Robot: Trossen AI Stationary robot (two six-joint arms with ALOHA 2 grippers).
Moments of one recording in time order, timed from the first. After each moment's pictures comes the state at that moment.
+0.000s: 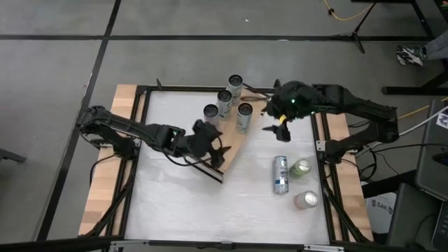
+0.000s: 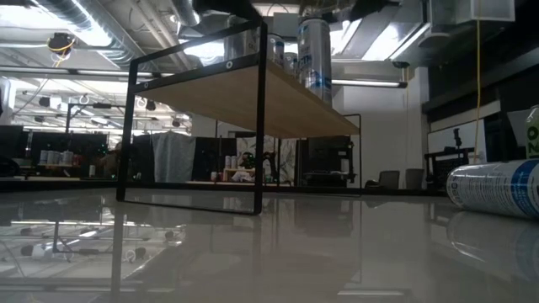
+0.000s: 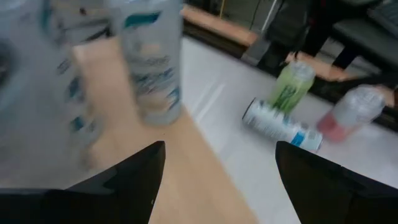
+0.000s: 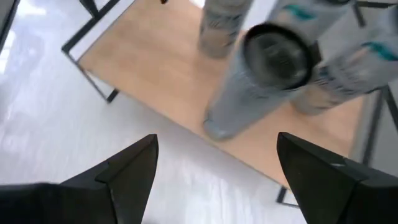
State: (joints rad) left arm -0.24 1.53 1.39 -0.49 -0.59 -0.57; right arm -0.14 1.34 1.60 -1.09 -0.05 -0.19
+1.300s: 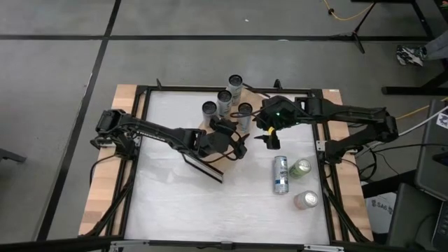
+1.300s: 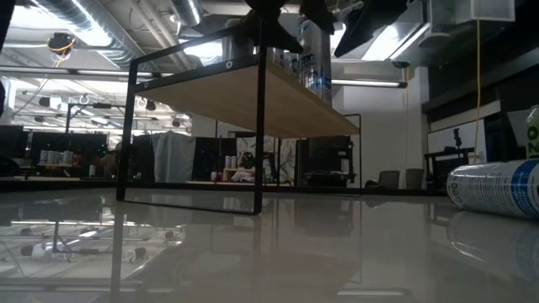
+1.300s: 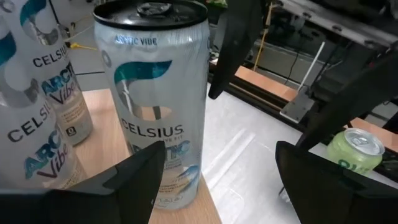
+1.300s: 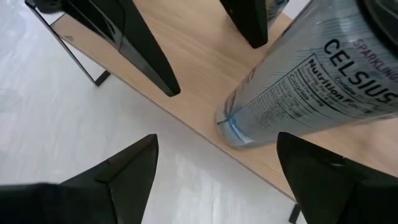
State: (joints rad) left arm -0.14 1.75 1.39 -0.09 -0.76 -0.46; right arm -0.11 1.35 1.35 -0.86 -0.03 -0.24
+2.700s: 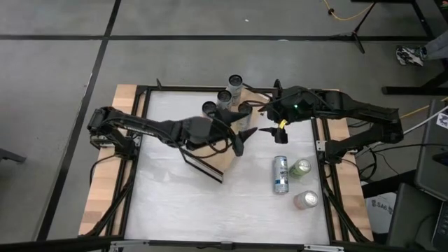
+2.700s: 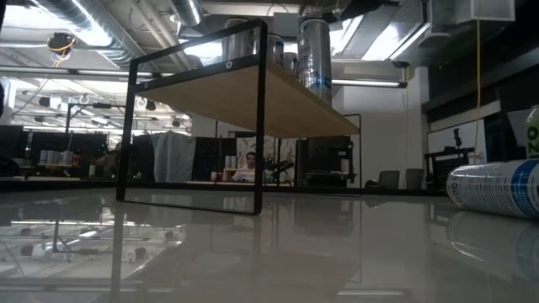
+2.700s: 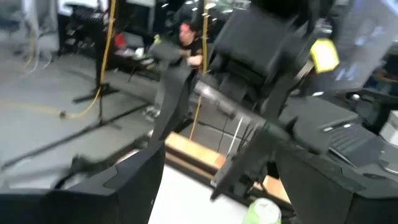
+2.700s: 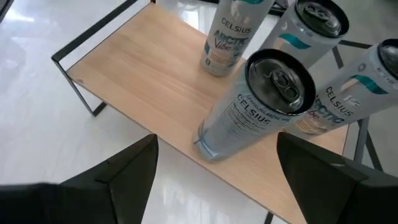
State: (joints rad) left arm -0.14 1.65 1.47 0.14 -0.59 -0.25; right arm -0.11 1.28 1.48 -0.92 0.01 -0.24
